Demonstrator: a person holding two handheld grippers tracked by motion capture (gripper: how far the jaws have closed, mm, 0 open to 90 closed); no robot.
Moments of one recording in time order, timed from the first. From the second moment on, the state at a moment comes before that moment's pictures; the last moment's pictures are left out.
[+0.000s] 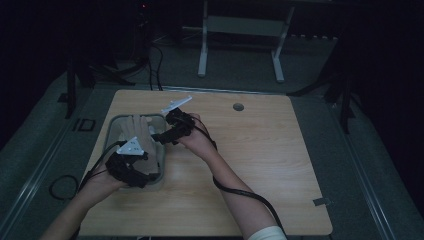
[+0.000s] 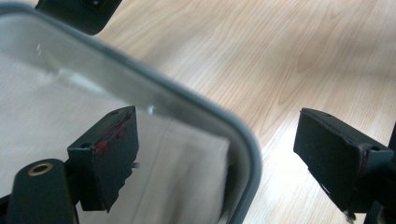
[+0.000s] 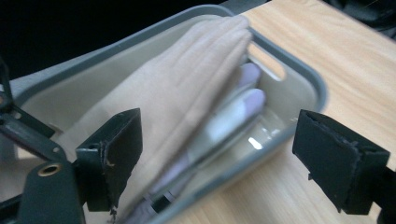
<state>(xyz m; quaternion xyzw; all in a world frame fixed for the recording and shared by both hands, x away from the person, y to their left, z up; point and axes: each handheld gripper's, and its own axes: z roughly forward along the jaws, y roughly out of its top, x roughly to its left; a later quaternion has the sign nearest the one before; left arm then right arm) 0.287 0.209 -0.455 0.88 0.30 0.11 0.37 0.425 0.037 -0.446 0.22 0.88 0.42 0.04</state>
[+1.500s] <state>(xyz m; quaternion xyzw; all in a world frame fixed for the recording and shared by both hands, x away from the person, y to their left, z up) 0.273 0.099 -0.515 0.90 0.18 0.02 0.38 0.389 -0.108 -0.532 0.24 0.89 0.38 0.06</state>
